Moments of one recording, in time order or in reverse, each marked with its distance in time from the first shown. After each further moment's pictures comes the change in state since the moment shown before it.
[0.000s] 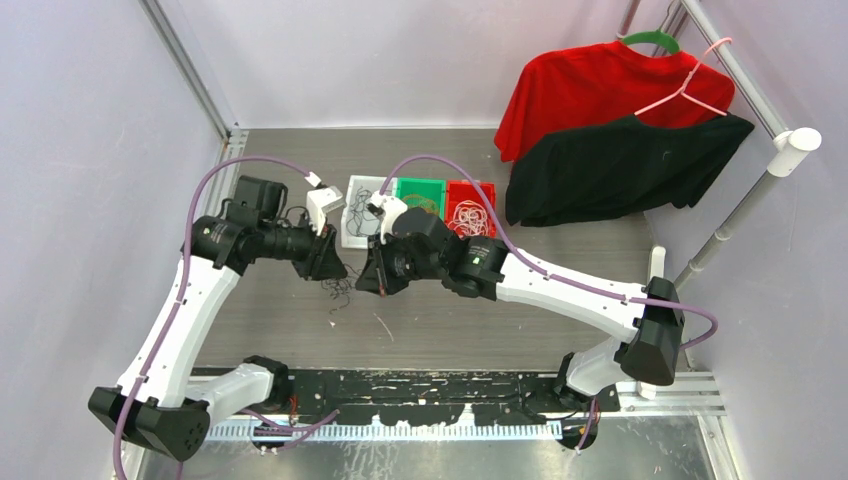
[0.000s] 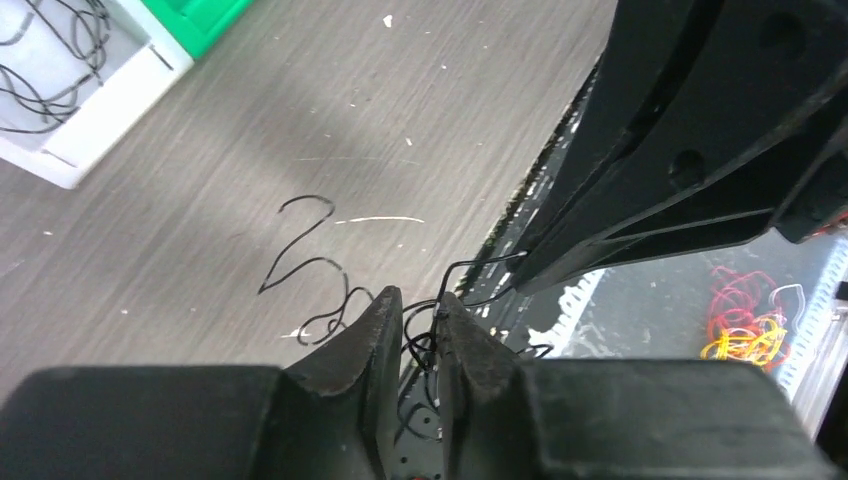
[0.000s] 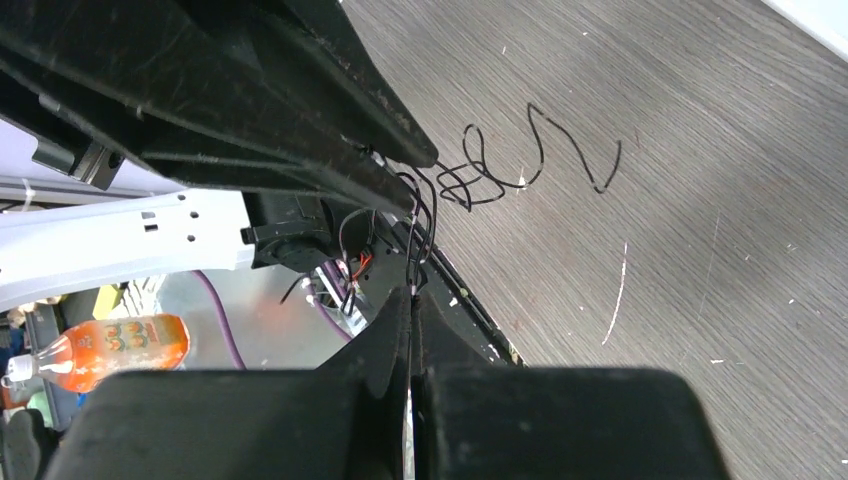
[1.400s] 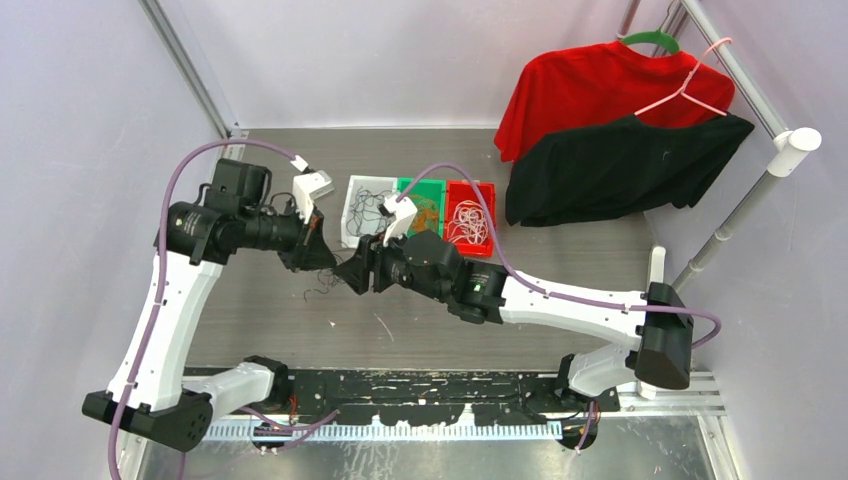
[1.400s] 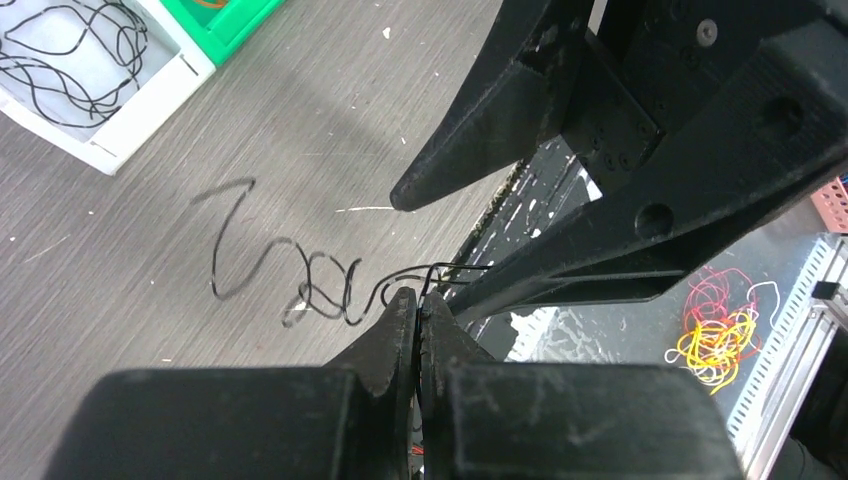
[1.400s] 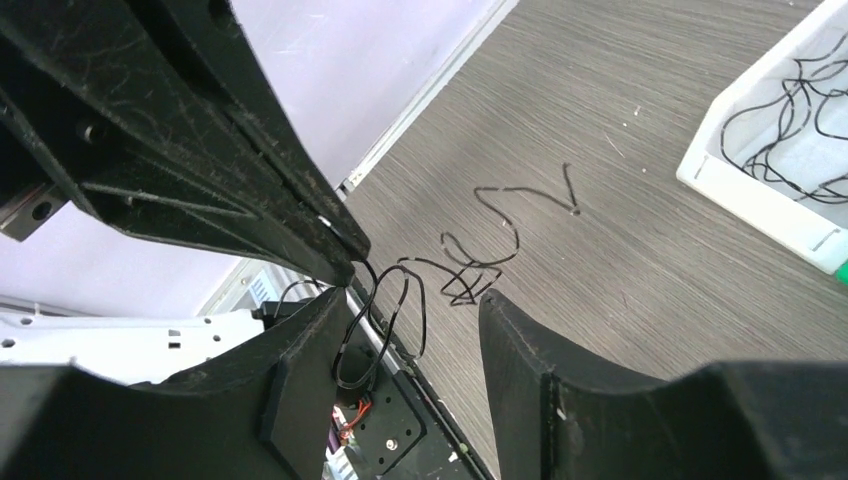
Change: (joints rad) left arm 0.002 0.040 0.244 -0.189 -0.042 0.003; right arm 0.069 -0.059 -0.193 0.455 0.287 -0.034
